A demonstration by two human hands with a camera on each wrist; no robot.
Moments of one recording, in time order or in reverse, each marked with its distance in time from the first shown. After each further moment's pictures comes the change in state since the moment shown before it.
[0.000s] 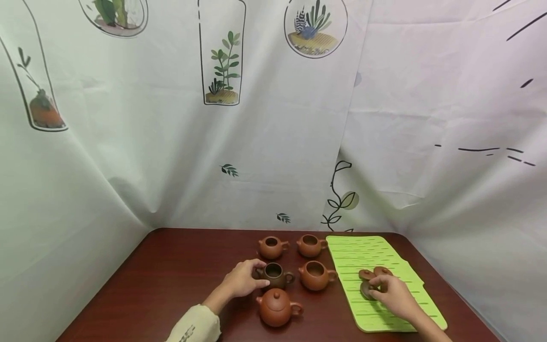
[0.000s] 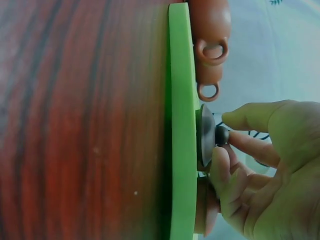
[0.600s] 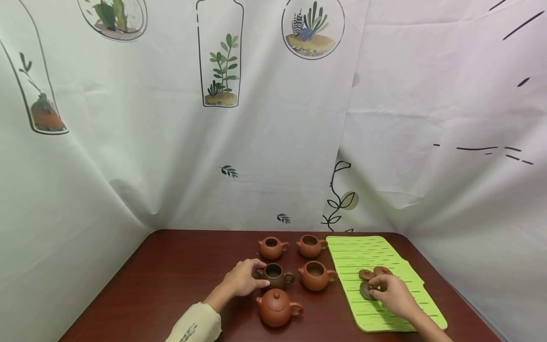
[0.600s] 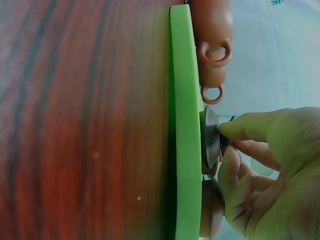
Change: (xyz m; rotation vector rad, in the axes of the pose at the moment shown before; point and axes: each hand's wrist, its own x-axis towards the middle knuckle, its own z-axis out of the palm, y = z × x) left_hand 0.002 0.005 -0.002 0.032 -0.019 -0.049; right_hand 0.004 0.005 0.004 0.019 0.020 0.038
